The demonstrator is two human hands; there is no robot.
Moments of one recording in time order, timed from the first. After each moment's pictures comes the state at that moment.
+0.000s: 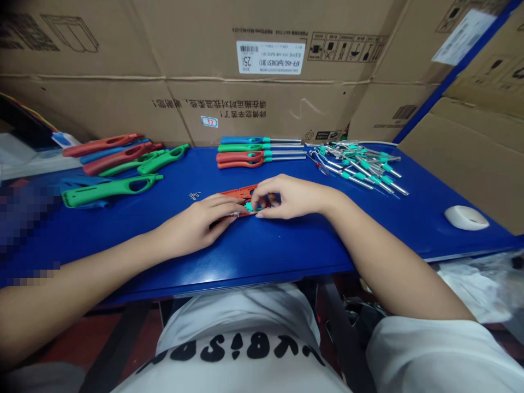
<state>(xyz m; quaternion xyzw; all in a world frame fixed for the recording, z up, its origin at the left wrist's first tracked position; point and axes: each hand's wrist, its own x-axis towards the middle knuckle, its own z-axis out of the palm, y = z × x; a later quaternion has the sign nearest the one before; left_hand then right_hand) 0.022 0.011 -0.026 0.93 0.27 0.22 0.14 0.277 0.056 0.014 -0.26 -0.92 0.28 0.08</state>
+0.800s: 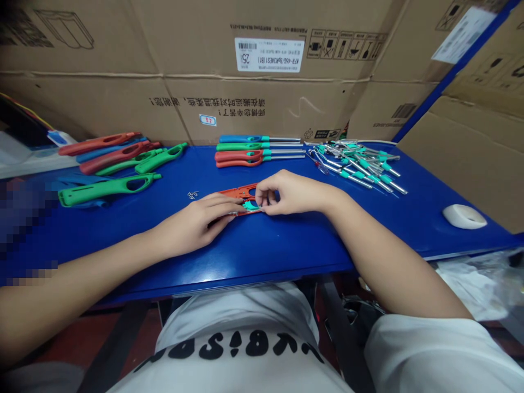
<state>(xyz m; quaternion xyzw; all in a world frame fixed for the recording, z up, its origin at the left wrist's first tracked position) 0.022 0.011 -0.028 0.93 0.27 0.23 0.13 0.279 0.058 0.014 -0.31 -0.90 0.29 0.08</state>
